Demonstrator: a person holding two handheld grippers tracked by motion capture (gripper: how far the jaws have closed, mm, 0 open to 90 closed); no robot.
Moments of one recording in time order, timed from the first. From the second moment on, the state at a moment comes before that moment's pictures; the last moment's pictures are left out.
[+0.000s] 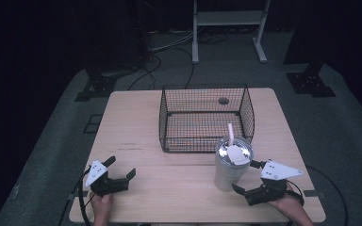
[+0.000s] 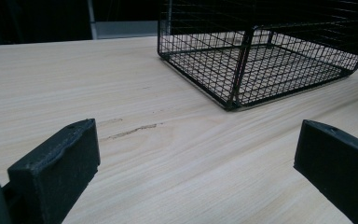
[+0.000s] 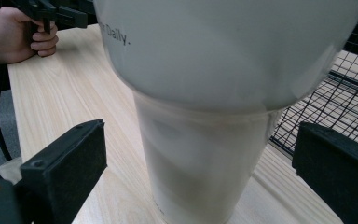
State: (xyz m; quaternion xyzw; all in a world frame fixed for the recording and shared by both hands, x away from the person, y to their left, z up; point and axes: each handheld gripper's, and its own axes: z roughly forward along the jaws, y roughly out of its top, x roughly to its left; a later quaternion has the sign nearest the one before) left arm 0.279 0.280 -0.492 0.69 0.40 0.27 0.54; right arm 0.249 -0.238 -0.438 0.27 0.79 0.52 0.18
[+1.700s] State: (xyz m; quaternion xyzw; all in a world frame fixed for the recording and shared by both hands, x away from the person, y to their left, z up) left arm 0.279 0.281 -0.492 0.69 0.40 0.27 0.54; right arm 0.270 -0.210 -0.450 0.25 0.76 0.56 0.22
